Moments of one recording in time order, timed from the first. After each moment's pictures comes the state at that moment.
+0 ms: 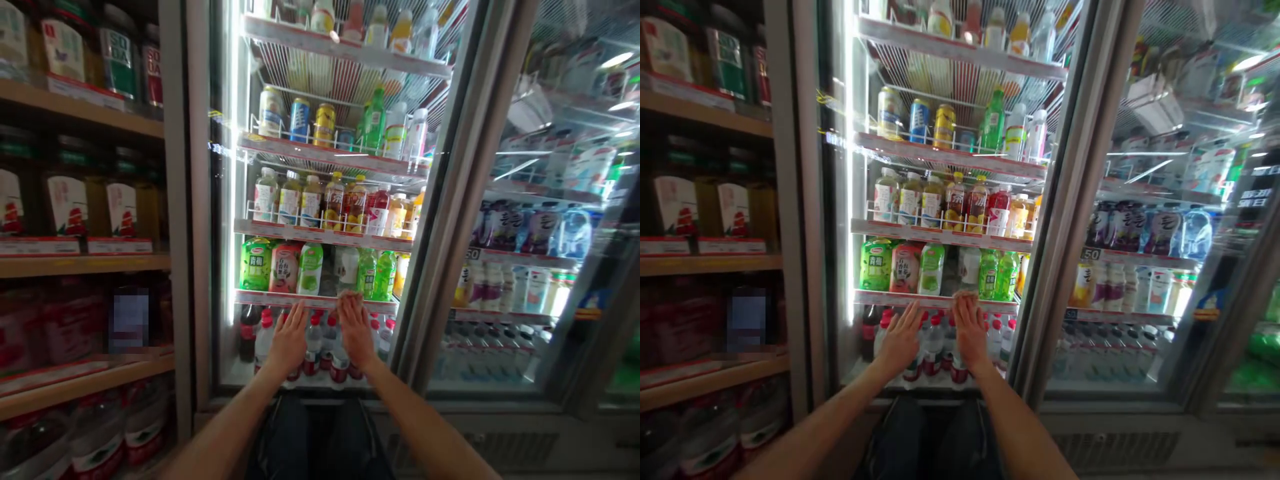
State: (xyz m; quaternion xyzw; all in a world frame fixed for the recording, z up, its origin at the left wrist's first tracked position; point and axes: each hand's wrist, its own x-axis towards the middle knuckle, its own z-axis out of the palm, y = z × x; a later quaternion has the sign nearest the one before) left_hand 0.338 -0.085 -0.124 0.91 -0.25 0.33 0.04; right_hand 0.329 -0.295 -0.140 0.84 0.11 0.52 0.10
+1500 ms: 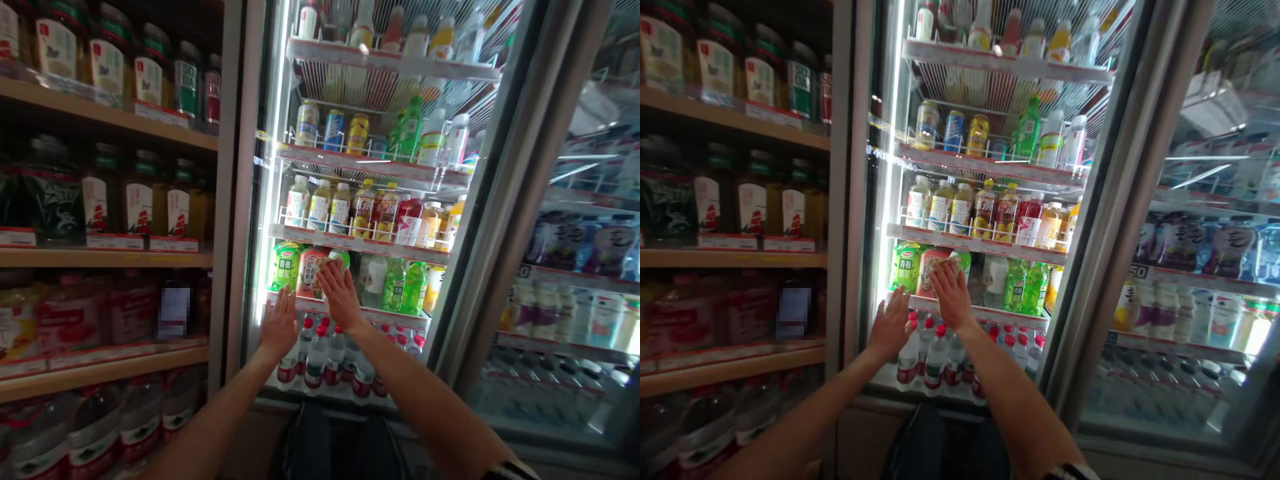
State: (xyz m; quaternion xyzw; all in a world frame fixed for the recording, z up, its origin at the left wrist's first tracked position) left_hand 0.363 -0.015 -0.098 0.91 -0.14 0.39 0.07; right_hand 0.373 -0.192 -0.047 0.83 0.24 0.49 0.10
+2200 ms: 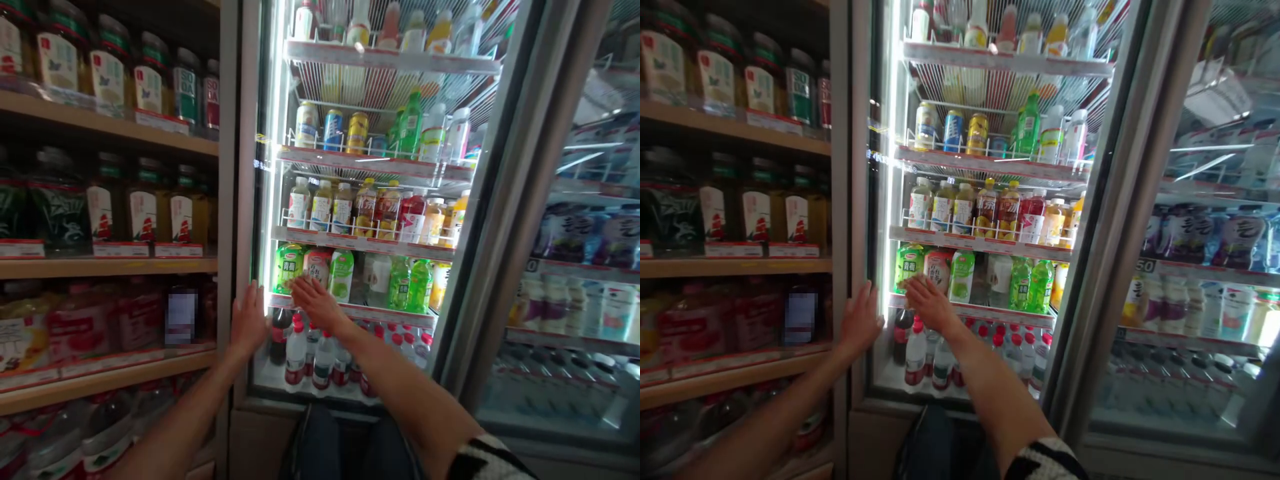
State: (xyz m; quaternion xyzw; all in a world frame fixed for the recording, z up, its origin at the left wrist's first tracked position) left_hand 0.378 0.054 -0.087 0.92 -0.05 0.39 0.07; right_hand 0.389 -0.139 -0.039 0.80 0.39 0.44 0.14
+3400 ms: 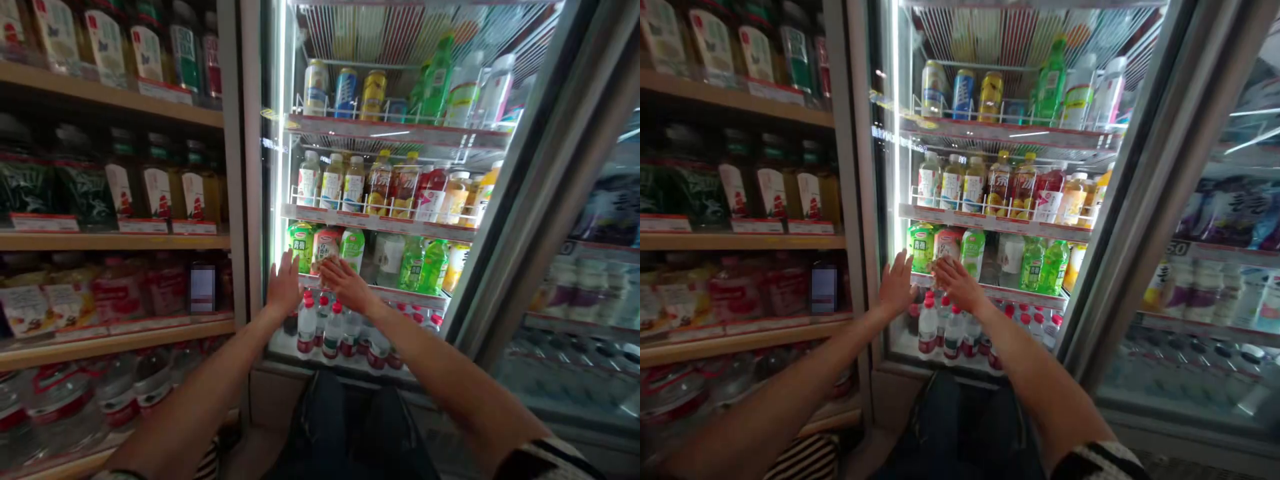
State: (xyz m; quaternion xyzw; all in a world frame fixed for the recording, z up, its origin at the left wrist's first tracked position) left_hand 0.367 0.010 -0.059 0.91 -0.12 0.39 0.08; right_hand 0.380 -0.188 -0.028 0.79 0.40 0.43 0.15
